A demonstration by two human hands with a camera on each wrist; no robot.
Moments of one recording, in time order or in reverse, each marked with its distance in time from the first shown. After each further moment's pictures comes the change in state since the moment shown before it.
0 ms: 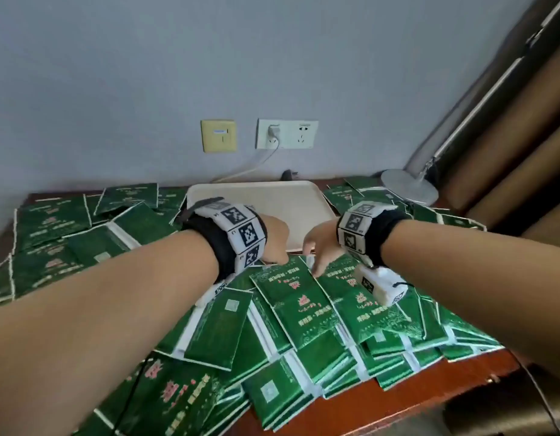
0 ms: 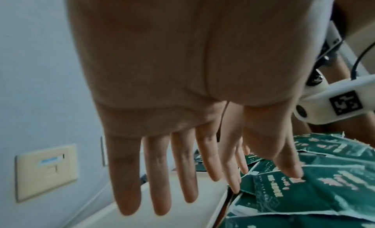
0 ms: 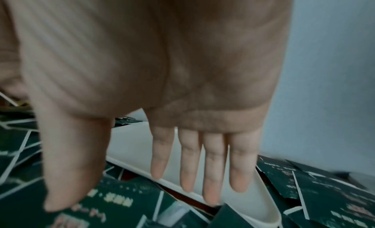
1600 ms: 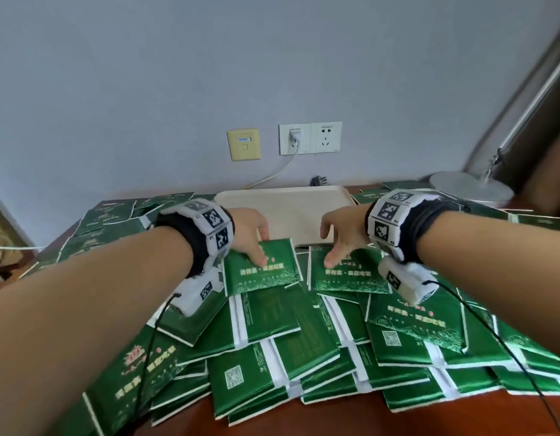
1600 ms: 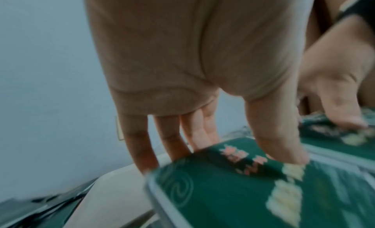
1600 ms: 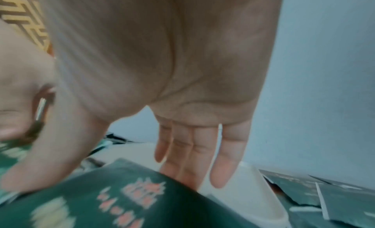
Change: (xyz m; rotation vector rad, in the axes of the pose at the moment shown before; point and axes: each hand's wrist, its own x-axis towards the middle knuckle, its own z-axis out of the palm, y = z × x) left_hand 0.011 0.007 0.053 -0.106 0.126 -0.317; right_hand 0.016 0.059 0.057 0.098 0.304 -0.183
